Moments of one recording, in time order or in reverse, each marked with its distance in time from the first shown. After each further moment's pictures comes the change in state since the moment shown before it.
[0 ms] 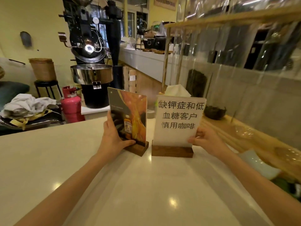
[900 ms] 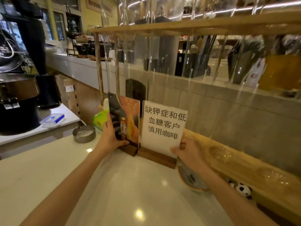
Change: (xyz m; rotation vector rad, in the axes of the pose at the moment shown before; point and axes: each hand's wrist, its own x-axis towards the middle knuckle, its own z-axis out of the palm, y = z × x) left_hand 0.114 0.069 0.182 -0.011 -0.336 0.253; right_hand -0.010 0.061 -0.074 -0.048 0.467 0.224
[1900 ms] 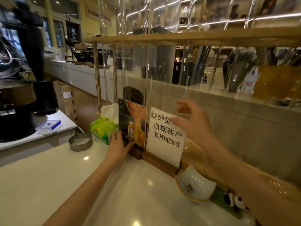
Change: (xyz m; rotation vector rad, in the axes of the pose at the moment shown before) left_hand -0.001 0.022 0.040 0.016 -0.008 -0.138; right_hand 0.022 -0.088 -0.053 -0.061 0.215 -0.325
